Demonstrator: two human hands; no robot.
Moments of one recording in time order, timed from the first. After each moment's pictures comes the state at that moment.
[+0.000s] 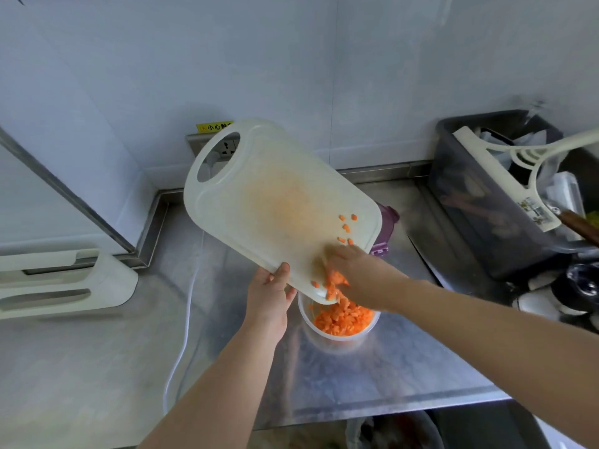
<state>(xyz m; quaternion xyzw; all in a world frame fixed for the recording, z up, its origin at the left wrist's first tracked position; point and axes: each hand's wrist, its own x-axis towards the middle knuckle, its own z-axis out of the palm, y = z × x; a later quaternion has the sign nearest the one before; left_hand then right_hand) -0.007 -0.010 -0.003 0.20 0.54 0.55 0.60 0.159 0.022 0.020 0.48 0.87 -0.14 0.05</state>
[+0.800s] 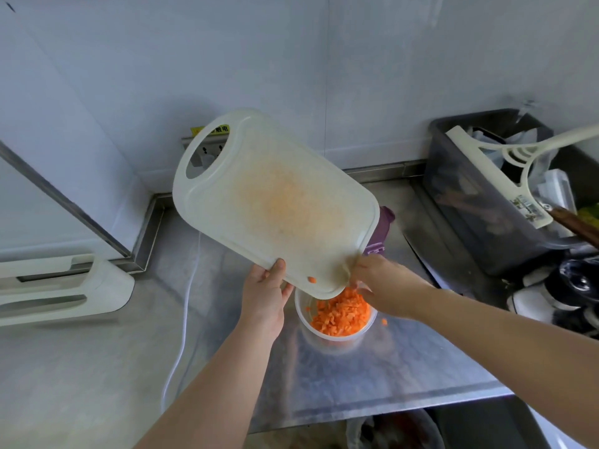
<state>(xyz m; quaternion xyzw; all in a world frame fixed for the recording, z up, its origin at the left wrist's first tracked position) -0.008 -0.009 0.007 0.21 0.52 0.57 0.60 0.192 0.008 0.020 0.50 0.85 -0.15 0.05</state>
